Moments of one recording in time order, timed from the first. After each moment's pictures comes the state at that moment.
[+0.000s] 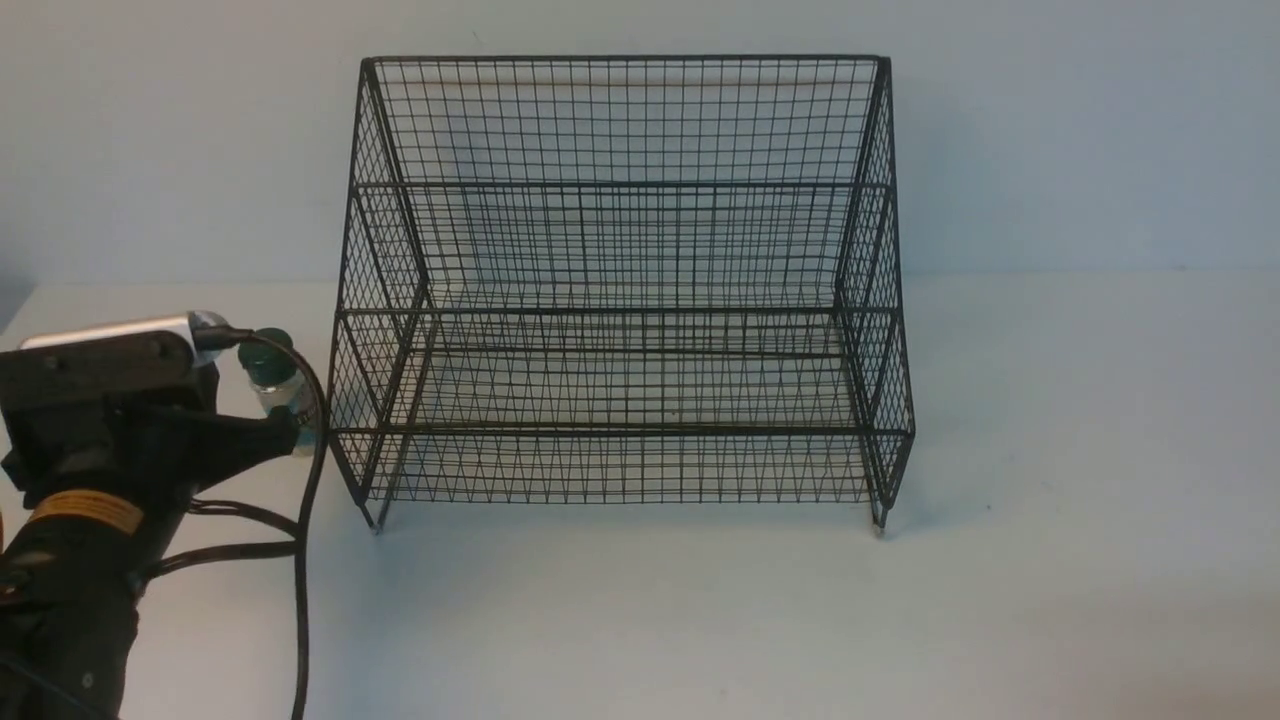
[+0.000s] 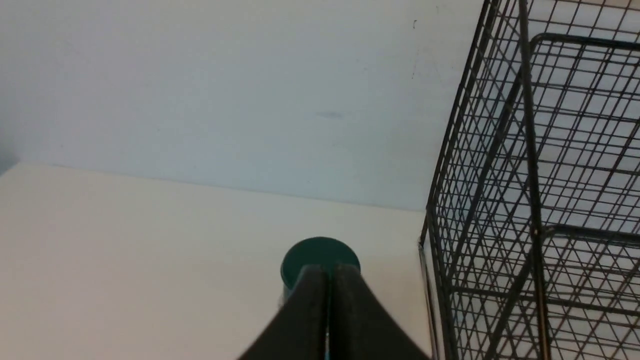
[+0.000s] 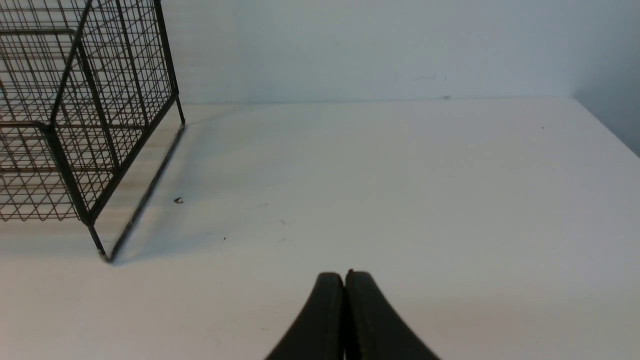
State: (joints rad) right arm -0.01 -0.01 0.02 -0.09 0.38 0.12; left arm -0.11 1.55 -0.39 -0.22 -0.92 -0.05
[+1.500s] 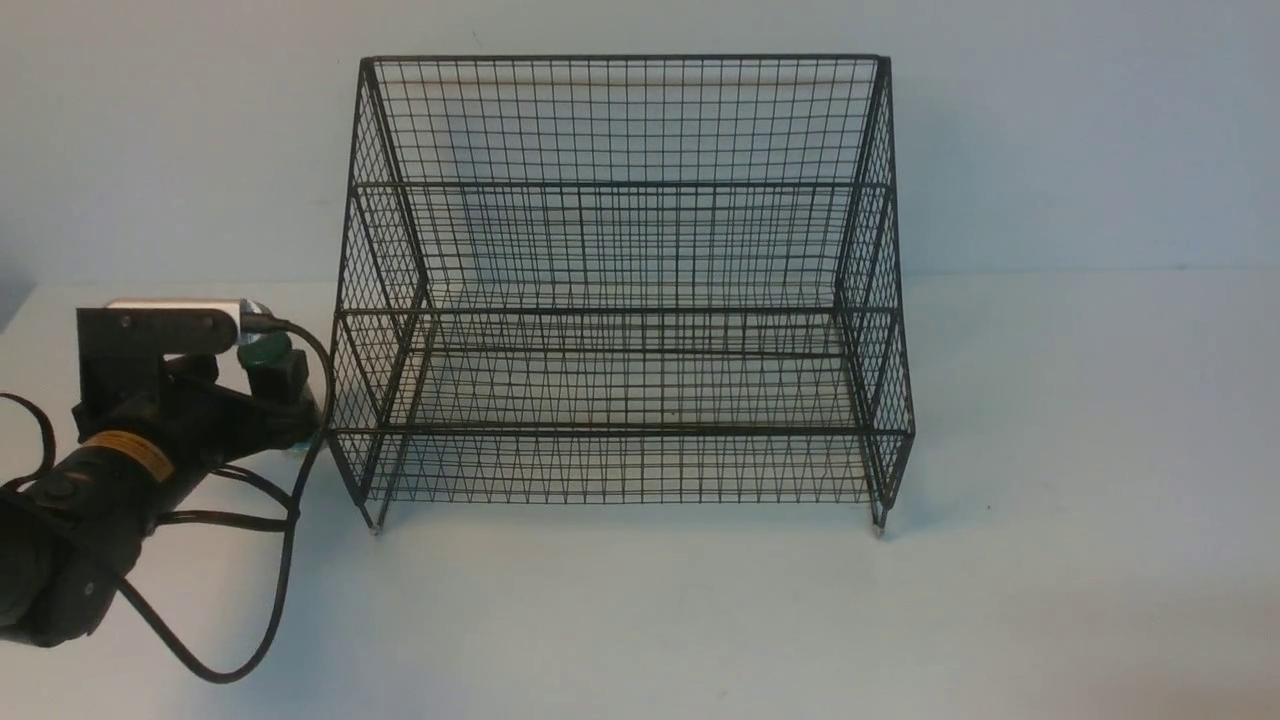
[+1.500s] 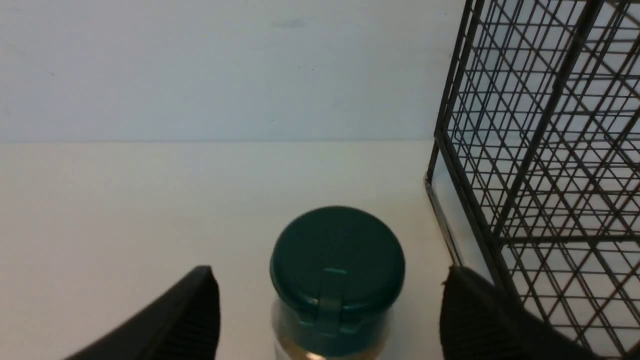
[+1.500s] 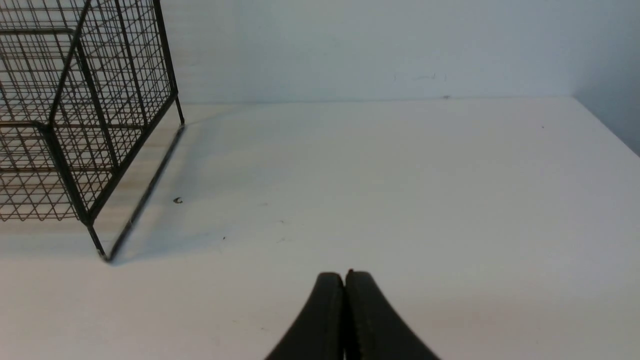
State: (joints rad) right arm -0.01 -0.01 0.02 -0.09 0.38 0.12; left arm 0.10 1.86 -0.62 0.25 -0.89 -0.22
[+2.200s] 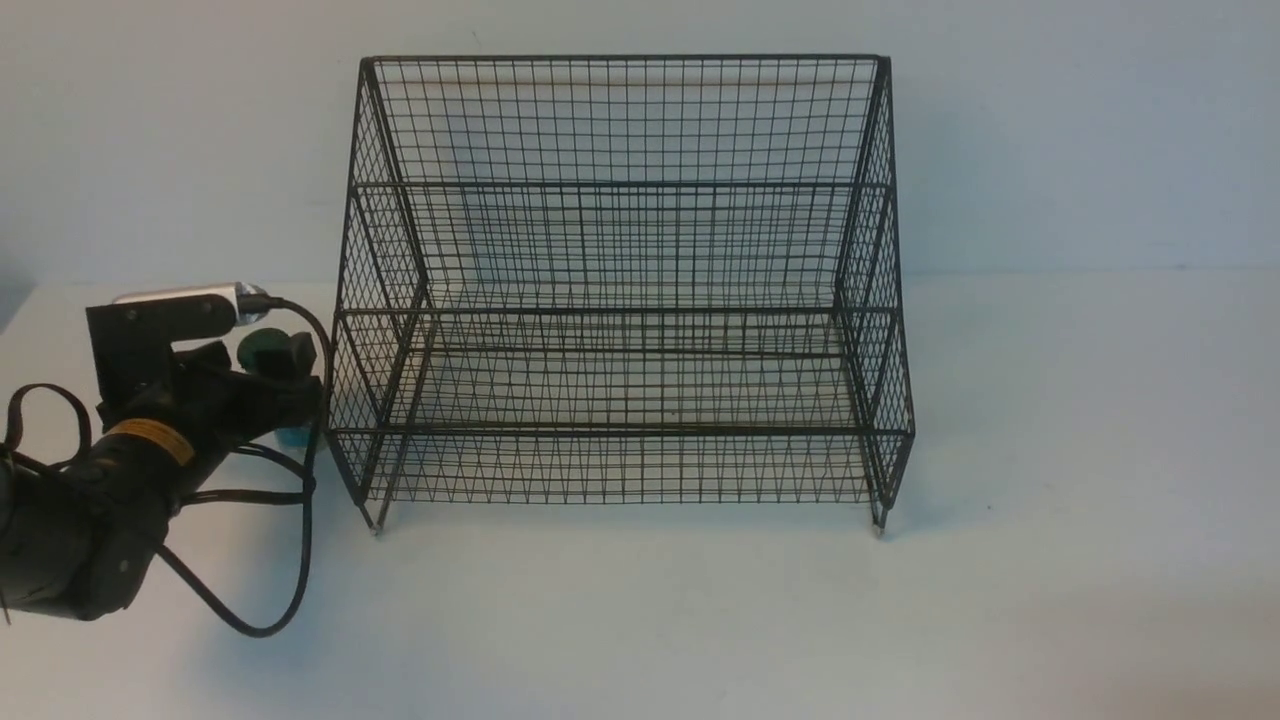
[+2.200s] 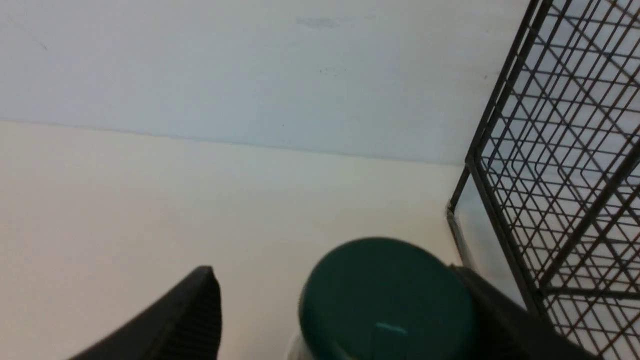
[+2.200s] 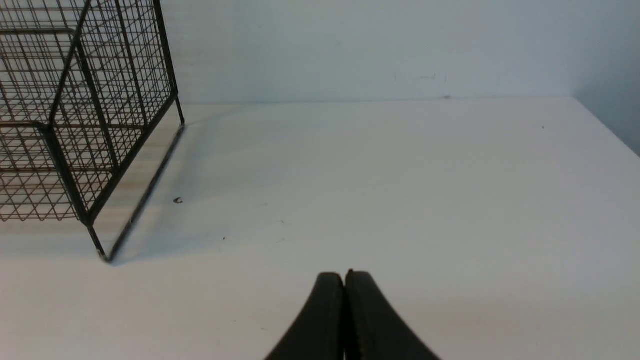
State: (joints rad) right arm -0.01 -0.01 0.02 -0.09 0.38 0.12; left arm 0.10 1.98 -0.71 0.21 -0.93 -0.30
